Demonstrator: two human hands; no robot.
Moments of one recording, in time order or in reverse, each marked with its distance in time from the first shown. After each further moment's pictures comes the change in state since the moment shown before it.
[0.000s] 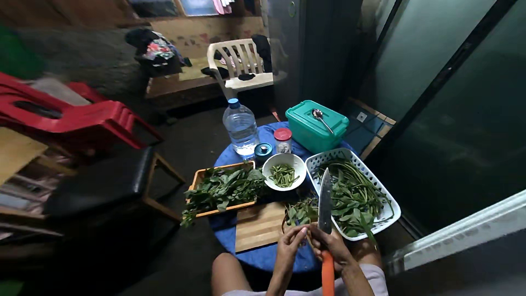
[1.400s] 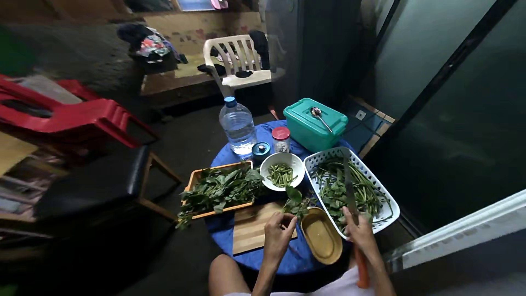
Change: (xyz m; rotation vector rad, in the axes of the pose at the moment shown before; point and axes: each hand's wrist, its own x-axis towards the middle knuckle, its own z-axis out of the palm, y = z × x) left_hand 0.038 0.020 -0.014 0.682 0.149 0.432; right_hand -0.004 -0.048 -0.057 -0.922 0.609 -0.293
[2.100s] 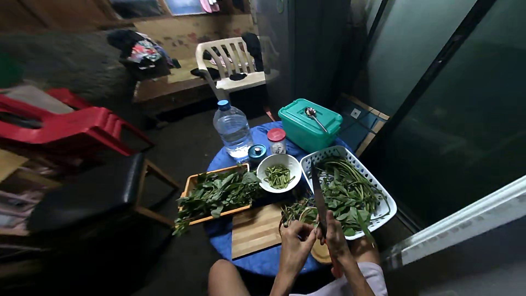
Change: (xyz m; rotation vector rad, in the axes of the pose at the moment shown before) left_hand -0.021 0.035 0.026 -0.084 -0.182 -0.024; right_hand -0.019 -0.004 0.061 0.395 -0.214 -0.240
